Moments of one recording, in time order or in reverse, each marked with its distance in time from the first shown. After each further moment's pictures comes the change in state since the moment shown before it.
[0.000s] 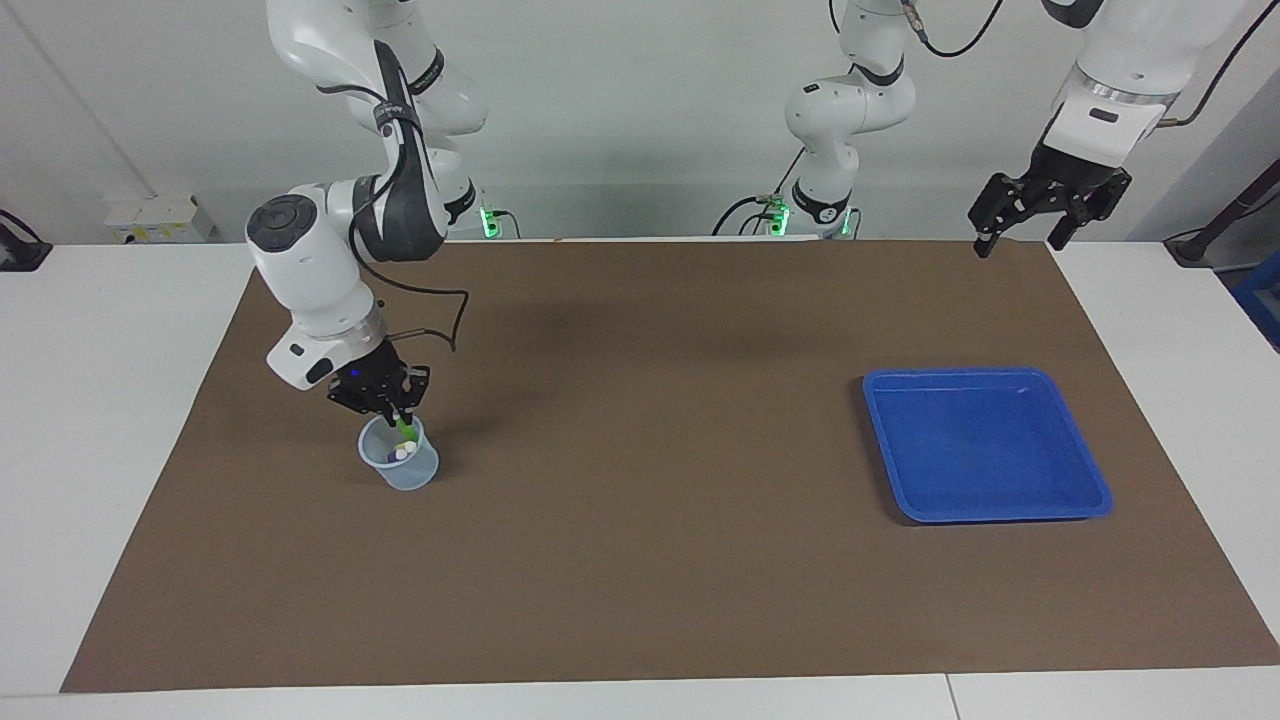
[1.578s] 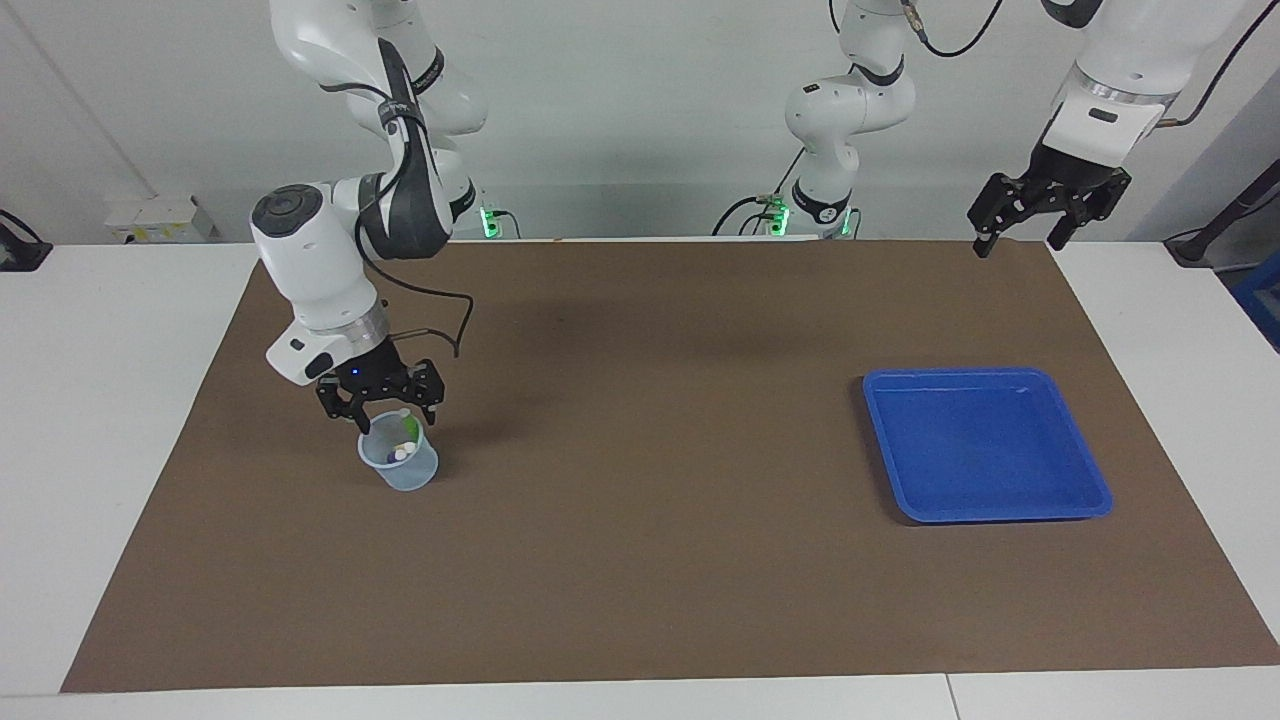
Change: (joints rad) left arm -0.001 0.000 -0.004 0.000 0.000 0.000 0.000; right arm 0.024 0.003 0.002 -0.004 0.001 0.081 0.038
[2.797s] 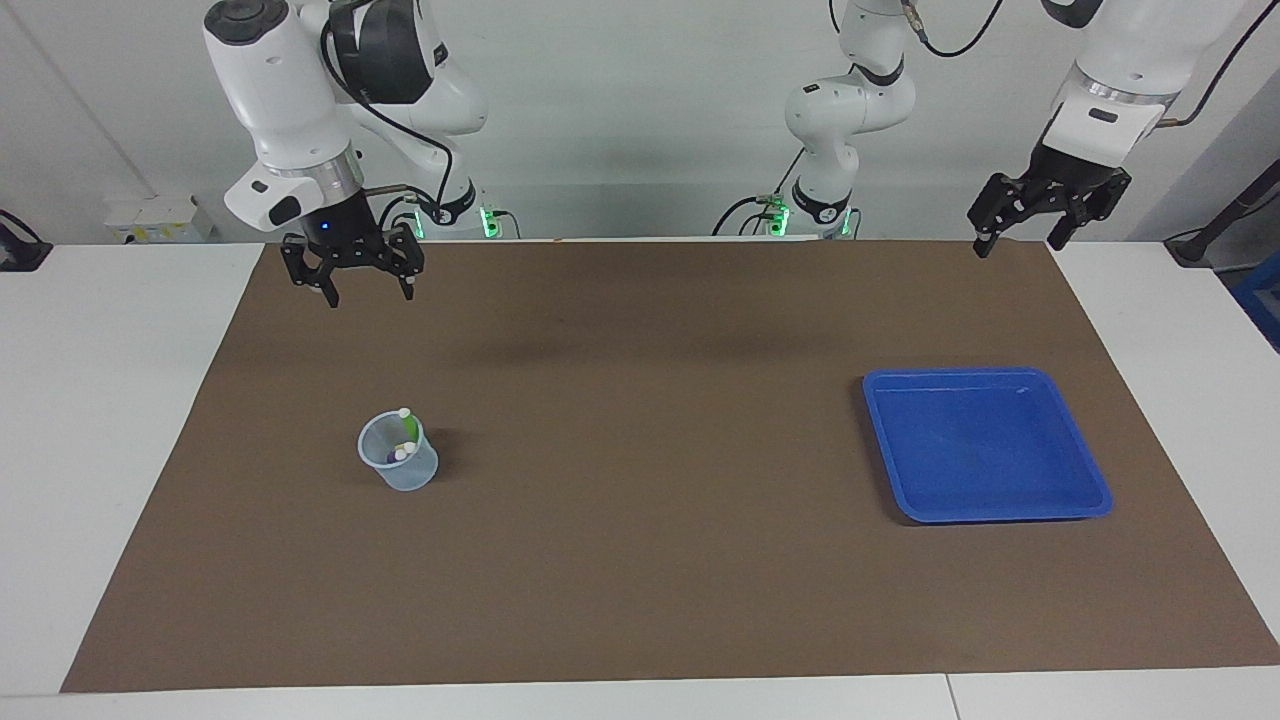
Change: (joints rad) left arm 0.000 0.000 0.000 0.000 0.000 0.000 0.000; right arm -0.007 -0.316 0.005 0.001 -0.001 -0.369 0.007
